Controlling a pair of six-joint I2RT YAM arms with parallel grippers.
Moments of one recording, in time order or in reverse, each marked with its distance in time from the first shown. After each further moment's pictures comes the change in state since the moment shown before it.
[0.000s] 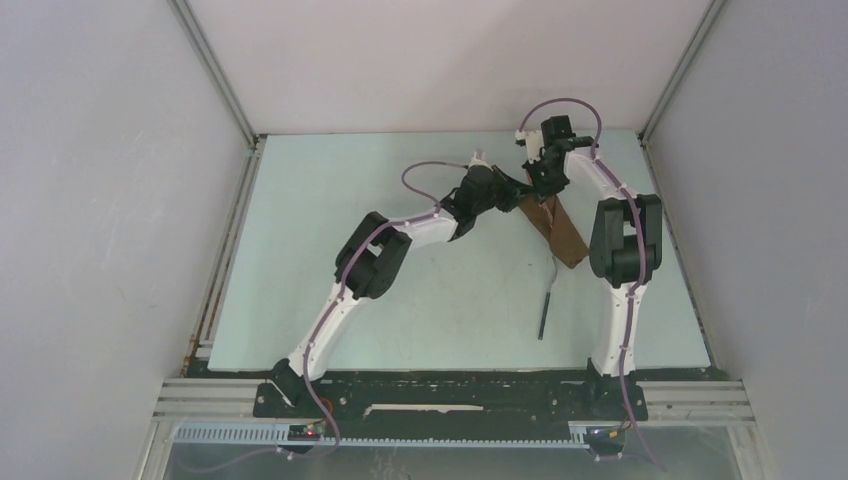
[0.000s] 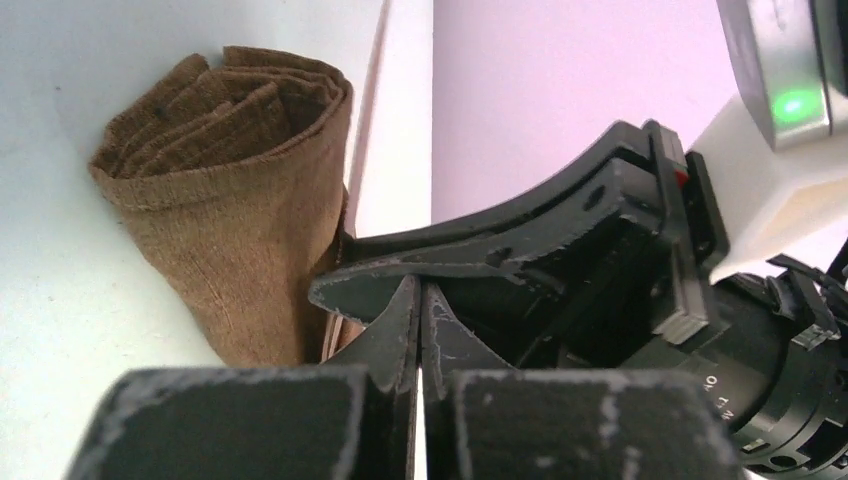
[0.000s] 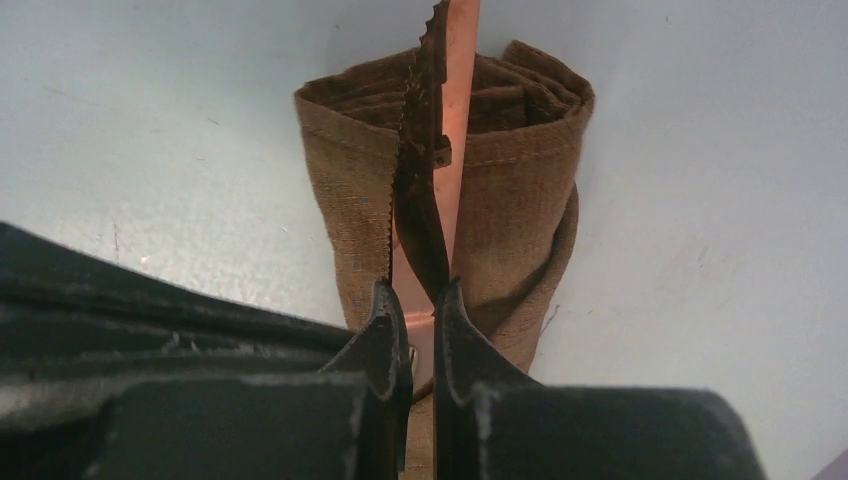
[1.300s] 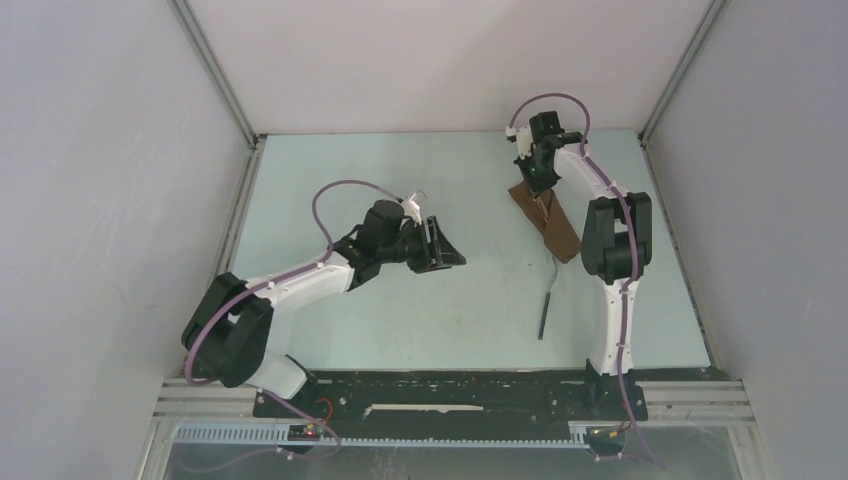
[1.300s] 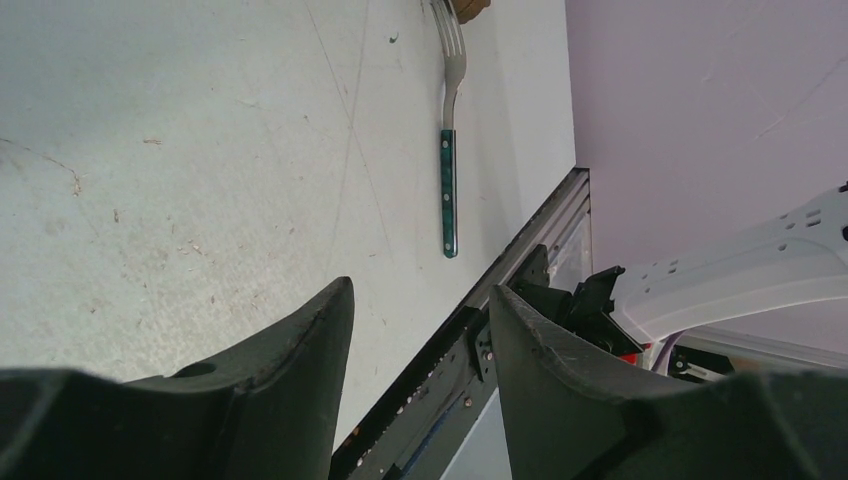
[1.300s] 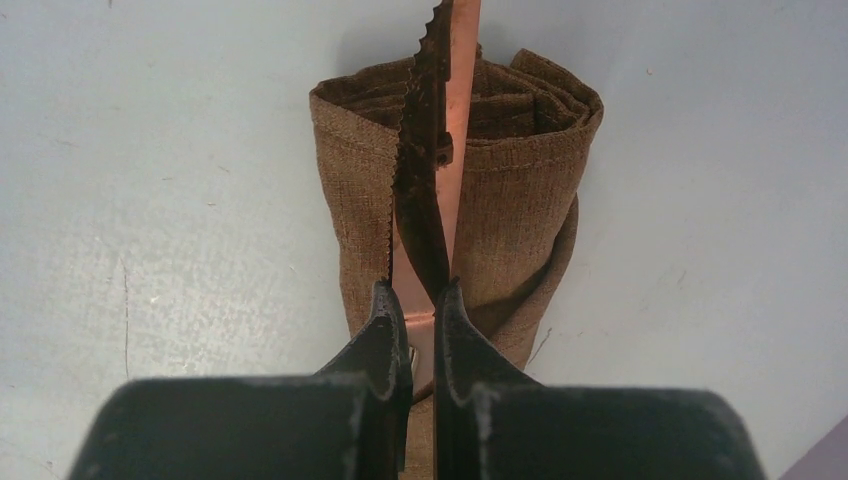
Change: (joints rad) left arm 0.088 -1.038 -1.052 -0.309 0.303 0.466; right arm 0.029 0.056 0.095 -0.024 0.057 0.011
